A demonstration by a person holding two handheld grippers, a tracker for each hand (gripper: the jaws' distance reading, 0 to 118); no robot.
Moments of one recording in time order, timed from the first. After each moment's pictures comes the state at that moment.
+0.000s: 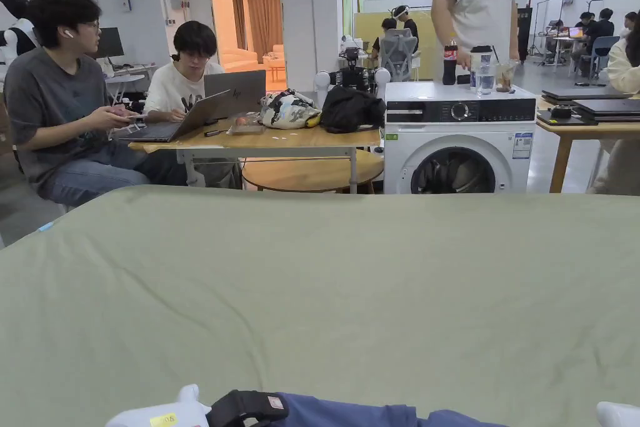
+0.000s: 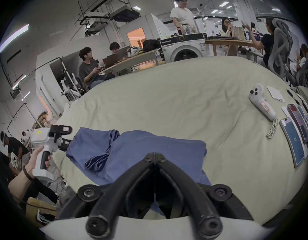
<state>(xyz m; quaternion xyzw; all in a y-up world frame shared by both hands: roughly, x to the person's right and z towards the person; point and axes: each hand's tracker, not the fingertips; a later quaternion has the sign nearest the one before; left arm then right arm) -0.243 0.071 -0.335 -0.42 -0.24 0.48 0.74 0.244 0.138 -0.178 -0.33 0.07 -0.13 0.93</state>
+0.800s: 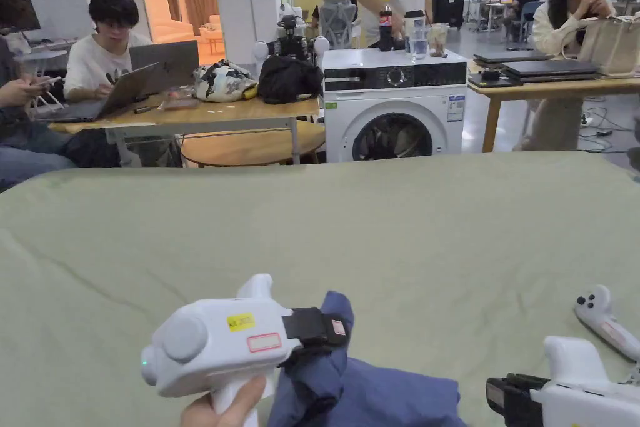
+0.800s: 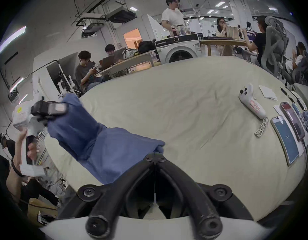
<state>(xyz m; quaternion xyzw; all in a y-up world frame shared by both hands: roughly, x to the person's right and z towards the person) -0.047 0.182 -0.330 -0.42 -0.37 0.25 0.79 0.266 0.152 -0.160 -0.32 0.05 -0.15 0.93</state>
